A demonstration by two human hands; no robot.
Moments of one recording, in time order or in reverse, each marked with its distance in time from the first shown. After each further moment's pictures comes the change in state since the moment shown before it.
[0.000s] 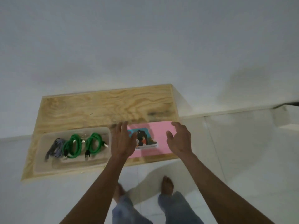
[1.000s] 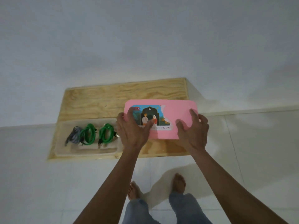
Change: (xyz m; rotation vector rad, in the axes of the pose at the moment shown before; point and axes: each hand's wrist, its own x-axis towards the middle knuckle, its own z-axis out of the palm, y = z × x) left_hand -0.021 0.048 -0.007 -0.095 0.353 -0.149; right_hand -0.006 -0.004 -0.024 0.018 0.094 0.007
